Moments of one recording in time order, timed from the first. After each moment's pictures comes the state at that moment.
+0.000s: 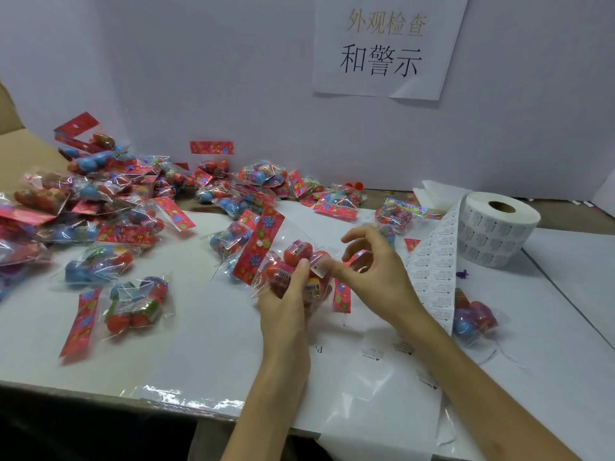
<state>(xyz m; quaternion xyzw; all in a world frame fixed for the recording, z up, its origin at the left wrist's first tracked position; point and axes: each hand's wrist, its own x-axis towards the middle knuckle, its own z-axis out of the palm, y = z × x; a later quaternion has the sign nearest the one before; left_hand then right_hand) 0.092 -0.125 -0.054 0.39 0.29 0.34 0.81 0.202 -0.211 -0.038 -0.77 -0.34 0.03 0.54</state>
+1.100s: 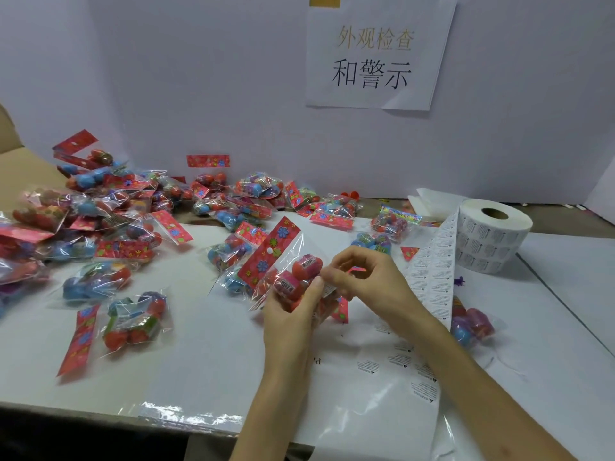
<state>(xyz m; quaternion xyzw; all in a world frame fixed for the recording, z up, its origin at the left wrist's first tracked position) 0.093 -0.126 -0.059 0.43 0.23 0.31 0.82 0.205 -0.214 -0.029 -0.70 -0.35 0.16 0.60</state>
